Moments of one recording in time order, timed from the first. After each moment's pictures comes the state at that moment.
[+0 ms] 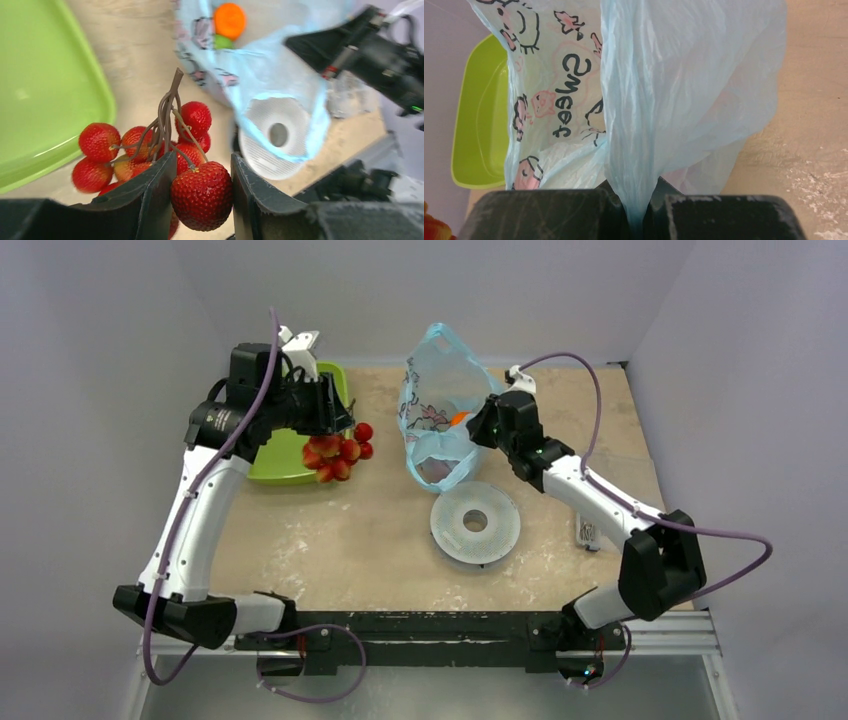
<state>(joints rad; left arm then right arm) -0.27 1.31 1.64 -0.93 0.38 -0.28 0.49 1.48 1.11 -0.06 0.17 0.64</state>
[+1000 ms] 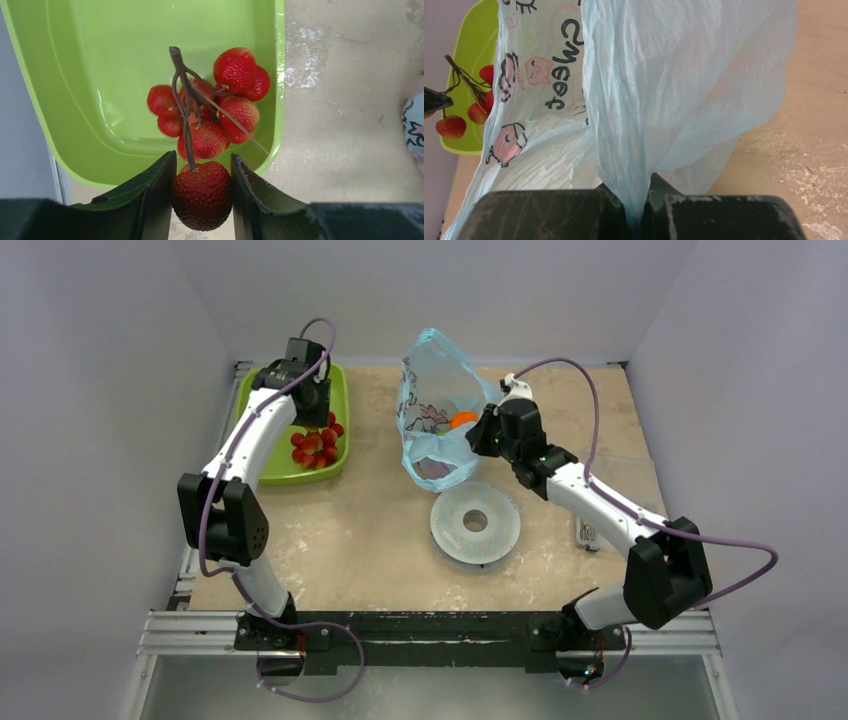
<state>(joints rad) -0.19 1.75 1.67 -0.89 -0.22 -0.11 0.49 1.42 1.03 -0.06 0.09 0.56</state>
